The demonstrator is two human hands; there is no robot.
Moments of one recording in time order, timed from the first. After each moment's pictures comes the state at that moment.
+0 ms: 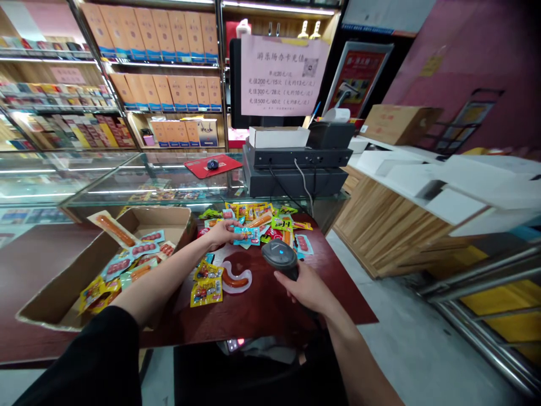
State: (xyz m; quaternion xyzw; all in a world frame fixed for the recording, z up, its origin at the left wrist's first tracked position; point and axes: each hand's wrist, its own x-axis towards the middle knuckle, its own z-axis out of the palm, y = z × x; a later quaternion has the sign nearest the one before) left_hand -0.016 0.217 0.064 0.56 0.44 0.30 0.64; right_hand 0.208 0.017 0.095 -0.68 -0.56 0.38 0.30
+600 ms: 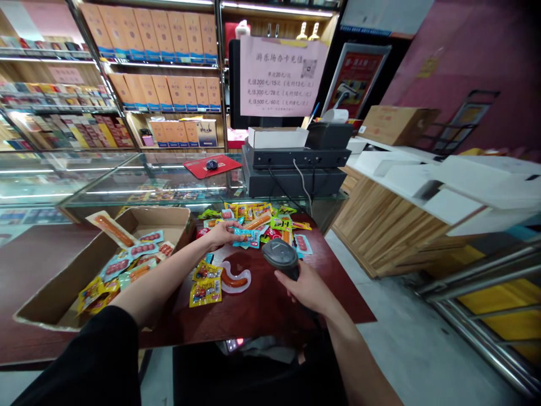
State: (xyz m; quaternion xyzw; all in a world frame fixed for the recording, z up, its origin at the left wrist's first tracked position) left_hand -0.016 0.215 0.064 0.58 0.43 0.27 0.64; right_hand 0.211 0.015 0.094 -0.67 -0.55 0.37 0.32
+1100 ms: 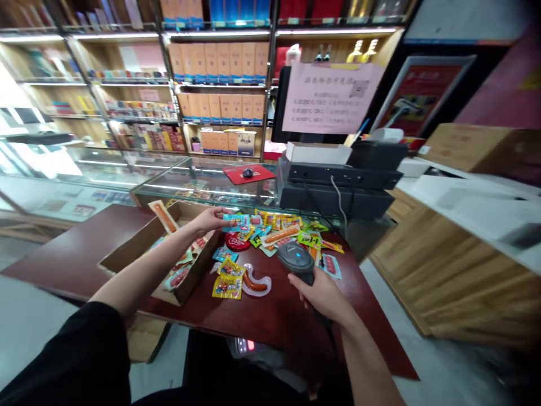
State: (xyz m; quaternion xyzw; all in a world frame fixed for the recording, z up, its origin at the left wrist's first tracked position) left_hand -0.124 0.200 0.139 0.54 0.51 0.39 0.55; right_hand 0.200 0.038 0.109 -0.64 -0.60 0.40 0.28
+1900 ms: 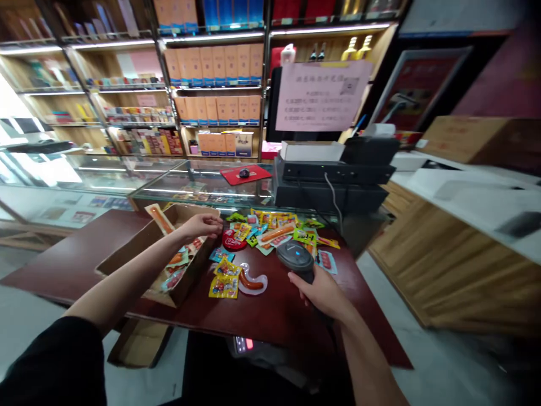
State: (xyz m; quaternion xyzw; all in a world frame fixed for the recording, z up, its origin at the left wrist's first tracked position) left_hand -0.141 0.183 0.135 0.54 0.54 0.36 0.54; right_hand 0.213 0.033 0.107 -0.63 -0.59 0.40 0.31
